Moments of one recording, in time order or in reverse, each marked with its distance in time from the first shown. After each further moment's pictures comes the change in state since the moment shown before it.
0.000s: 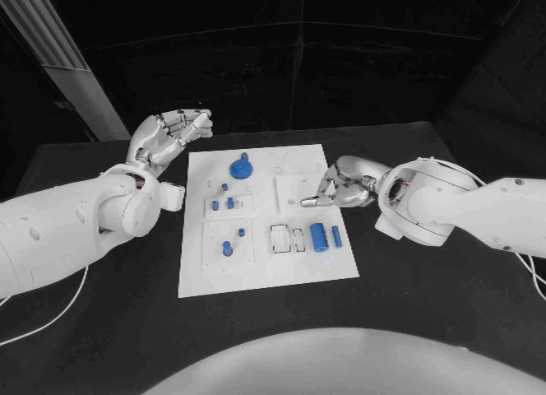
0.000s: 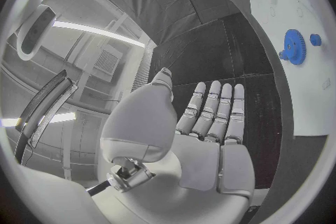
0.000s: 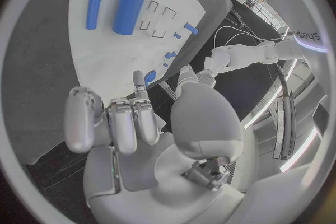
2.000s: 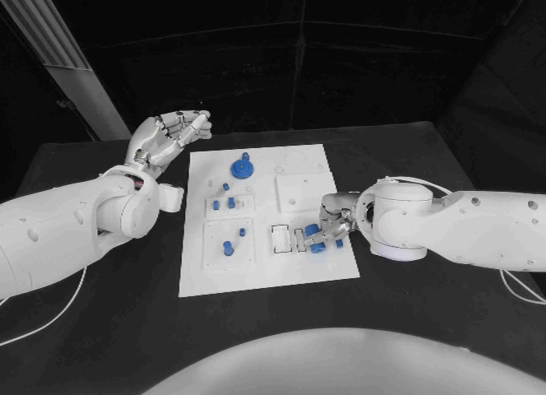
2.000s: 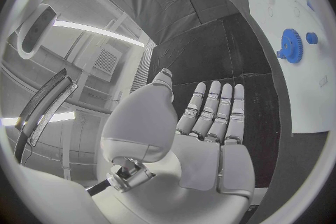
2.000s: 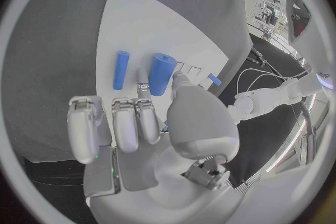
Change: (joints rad) left arm -0.004 -0.012 0.000 0.004 0.000 0.008 0.000; left_hand 0.000 0.008 0.000 0.000 0.000 -0.007 0.000 0.004 0.000 0.000 0.000 0.004 0.000 -0.004 0.004 0.004 -0.006 0.000 0.000 0.000 -0.004 -0.001; right arm -0.052 0.133 -0.006 -0.031 -0.148 0.295 -0.319; right_hand 0.025 0.093 0.022 -0.015 0.074 0.031 -0.014 -0.014 0.047 -0.001 -0.021 0.000 0.000 -0.001 -0.020 0.000 -0.001 -0.028 0.009 -0.019 0.129 0.000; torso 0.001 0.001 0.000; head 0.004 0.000
